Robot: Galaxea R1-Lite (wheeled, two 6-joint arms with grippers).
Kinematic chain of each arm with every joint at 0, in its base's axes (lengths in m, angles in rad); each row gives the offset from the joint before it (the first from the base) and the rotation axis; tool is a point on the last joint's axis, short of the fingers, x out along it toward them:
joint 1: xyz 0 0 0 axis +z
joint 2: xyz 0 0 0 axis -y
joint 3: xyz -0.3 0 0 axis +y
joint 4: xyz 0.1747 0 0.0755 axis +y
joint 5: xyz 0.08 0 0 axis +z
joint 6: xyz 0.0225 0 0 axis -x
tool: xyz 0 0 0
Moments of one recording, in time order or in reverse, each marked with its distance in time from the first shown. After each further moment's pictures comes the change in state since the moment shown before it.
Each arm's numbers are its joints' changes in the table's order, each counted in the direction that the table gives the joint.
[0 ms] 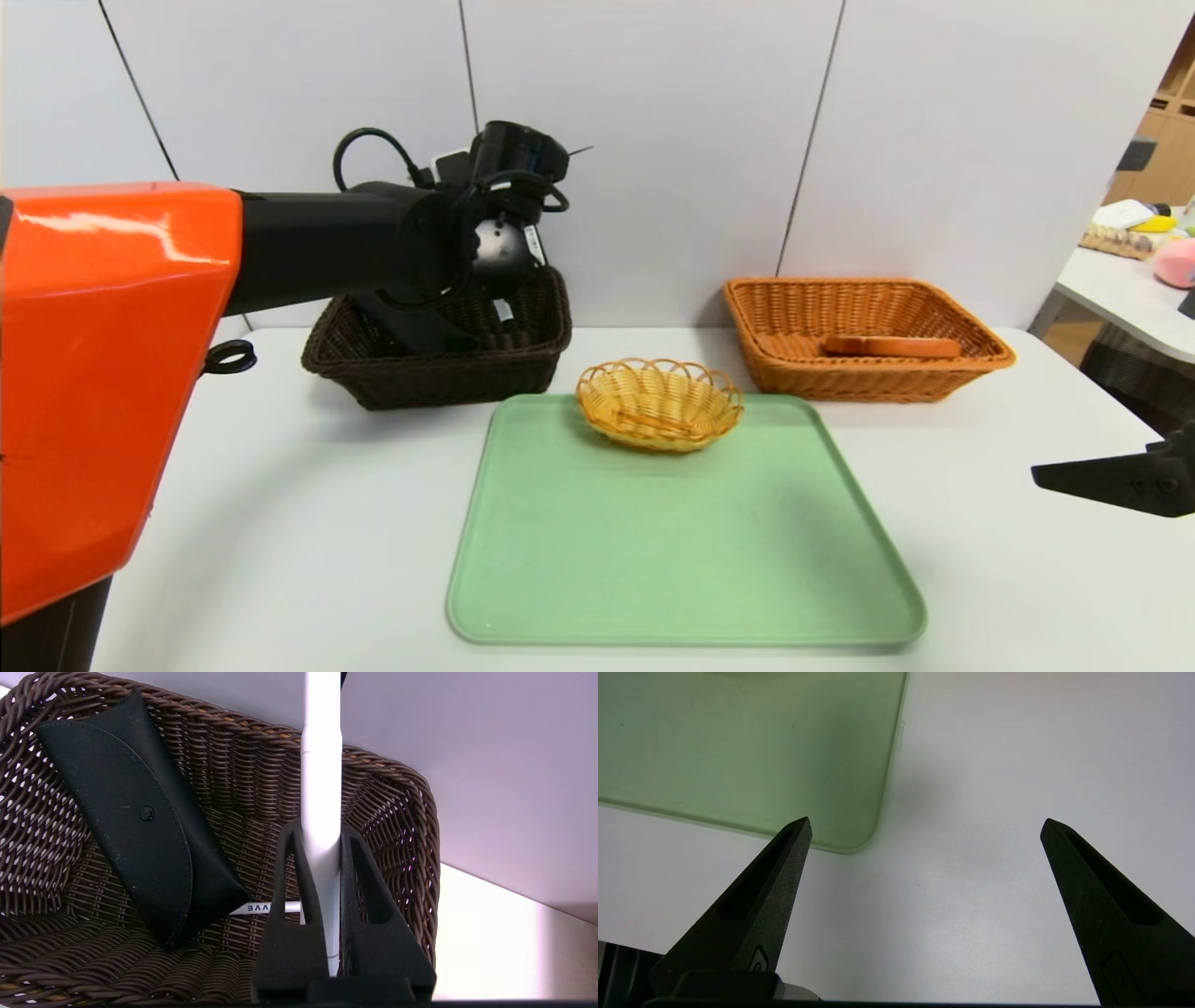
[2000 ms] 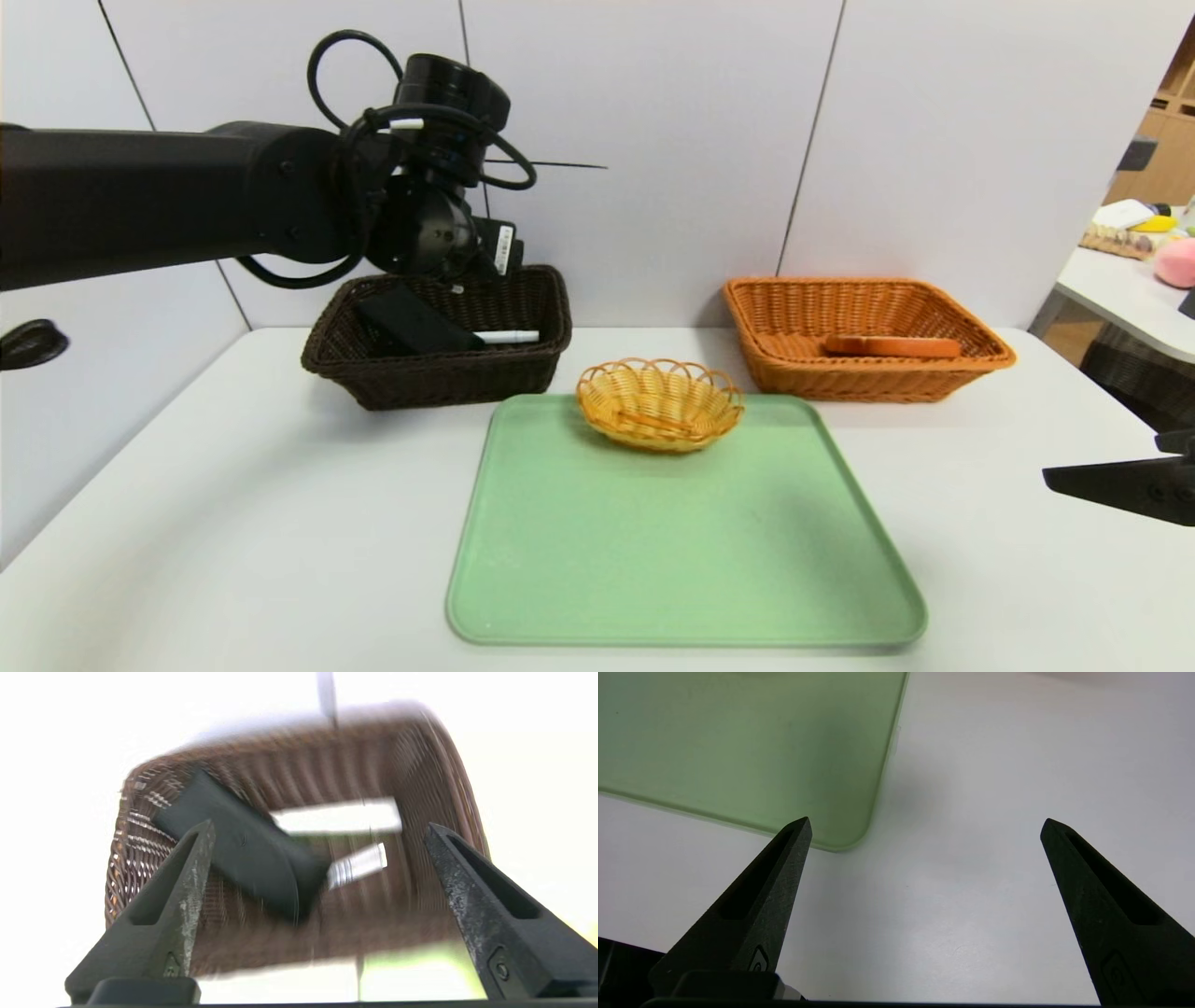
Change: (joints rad) left arm 0.007 0.259 0.234 0.036 -0.191 -0.523; right arm -0.004 0.021 -0.003 -0.001 -0.003 0.075
